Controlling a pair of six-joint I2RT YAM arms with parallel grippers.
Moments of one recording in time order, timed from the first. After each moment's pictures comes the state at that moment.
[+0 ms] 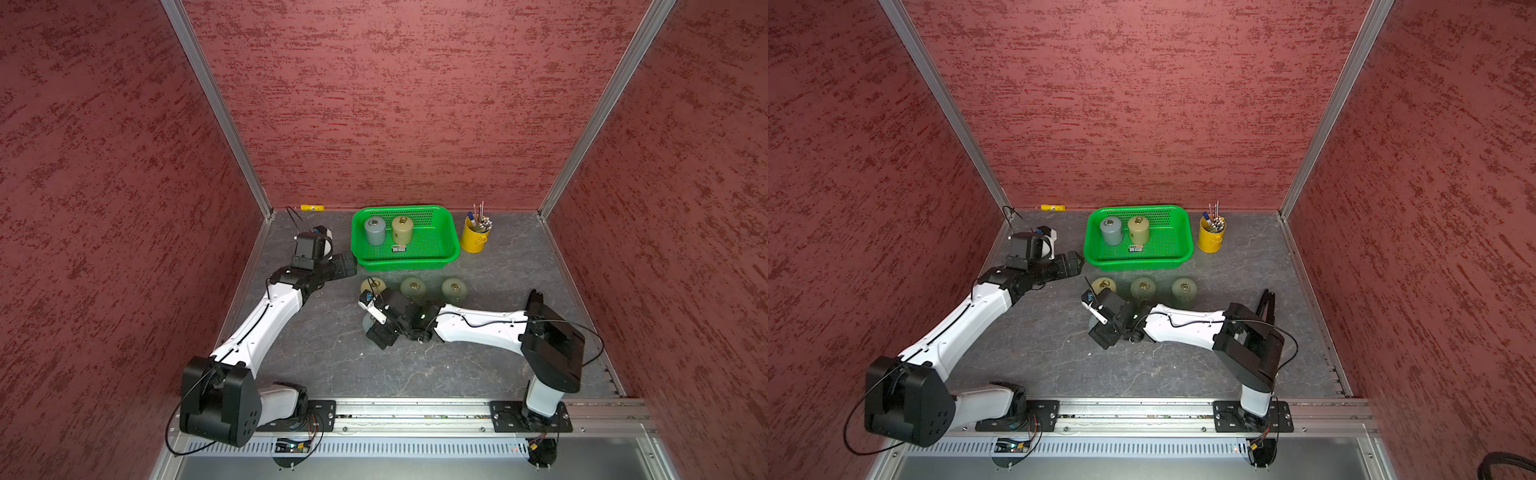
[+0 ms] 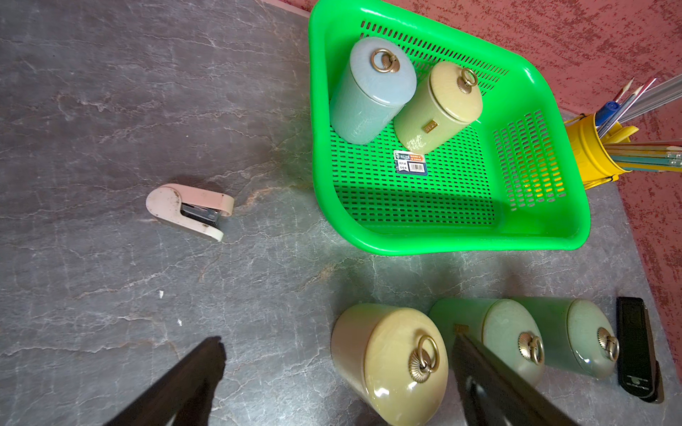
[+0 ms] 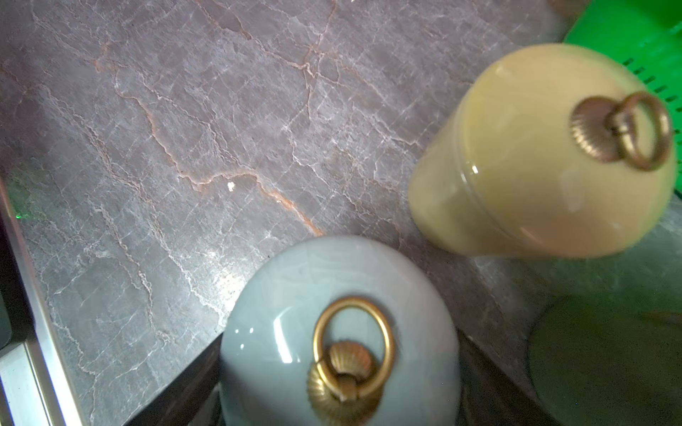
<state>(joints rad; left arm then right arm) -0.20 1.28 0.98 -0.45 0.13 -0.39 1.08 1.78 1.17 -0.28 0.03 0.10</state>
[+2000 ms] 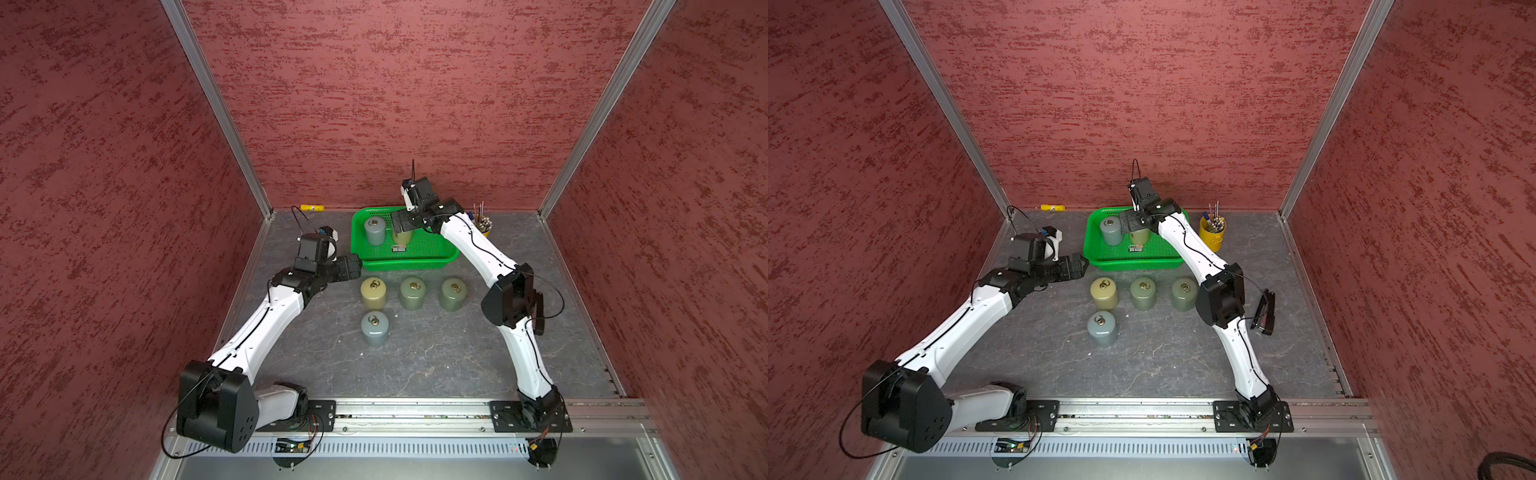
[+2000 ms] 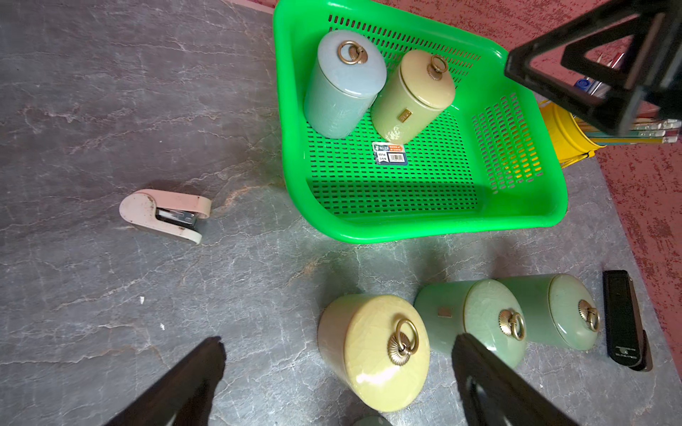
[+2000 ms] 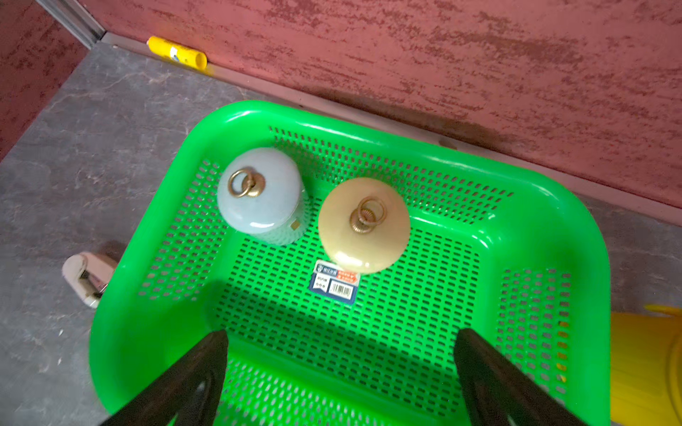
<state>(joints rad) -0.24 1.25 0.97 -0.46 0.14 -0.36 0.54 2.35 2.42 -0.84 0.10 0.17</state>
